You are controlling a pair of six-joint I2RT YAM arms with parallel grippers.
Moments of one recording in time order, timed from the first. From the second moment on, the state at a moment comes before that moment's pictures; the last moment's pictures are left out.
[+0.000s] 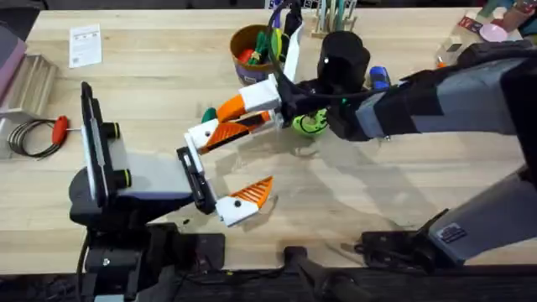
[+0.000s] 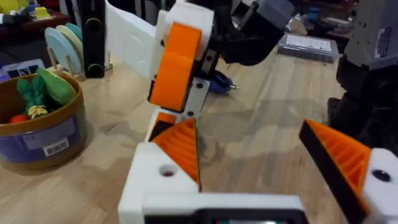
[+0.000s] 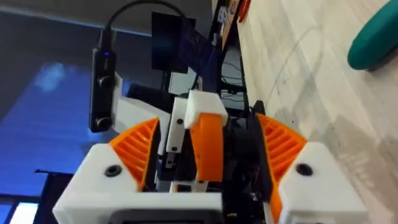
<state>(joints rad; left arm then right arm) 0.04 0.01 0.01 -0.13 1.17 0.04 0.57 1.83 0.76 0.96 -1.25 1.23</state>
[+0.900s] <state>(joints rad) 0.04 0.01 0.01 -0.13 1.18 0.04 0.44 1.30 0.98 -0.54 -0.81 0.57</state>
